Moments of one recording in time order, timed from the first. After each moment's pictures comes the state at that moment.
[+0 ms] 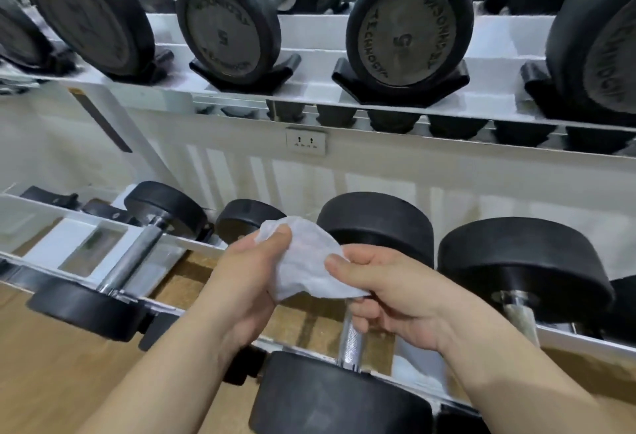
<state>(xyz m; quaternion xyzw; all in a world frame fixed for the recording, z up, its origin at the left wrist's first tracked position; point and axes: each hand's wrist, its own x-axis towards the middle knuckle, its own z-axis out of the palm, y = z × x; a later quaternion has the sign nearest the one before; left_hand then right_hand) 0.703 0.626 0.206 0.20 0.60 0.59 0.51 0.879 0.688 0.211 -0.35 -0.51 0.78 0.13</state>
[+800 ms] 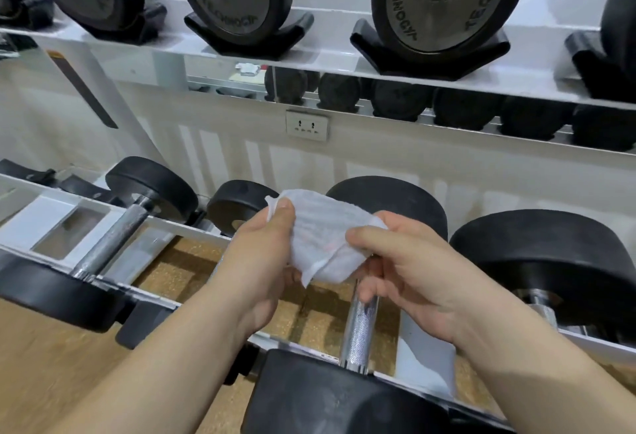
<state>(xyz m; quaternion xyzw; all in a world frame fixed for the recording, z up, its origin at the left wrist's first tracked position) 0.704 0.650 0.185 0.23 0.59 0.61 0.48 0.867 0.700 0.202 -0.40 -0.49 0.73 0.27</state>
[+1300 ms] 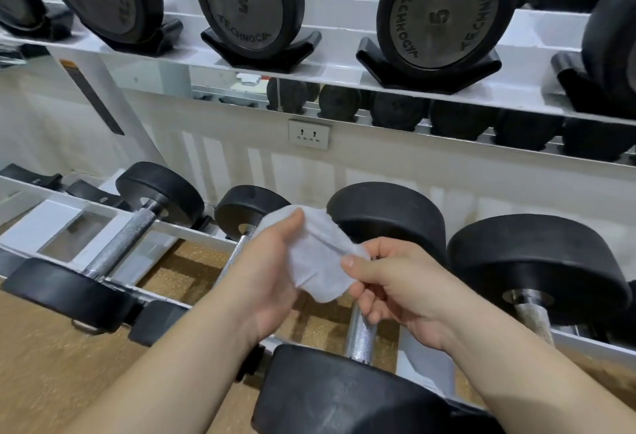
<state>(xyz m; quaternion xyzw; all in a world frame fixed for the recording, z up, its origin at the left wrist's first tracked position) 0.697 0.640 0.180 0.19 0.53 0.60 0.57 0.865 0.692 0.184 -0.47 -0.51 0.68 0.22</state>
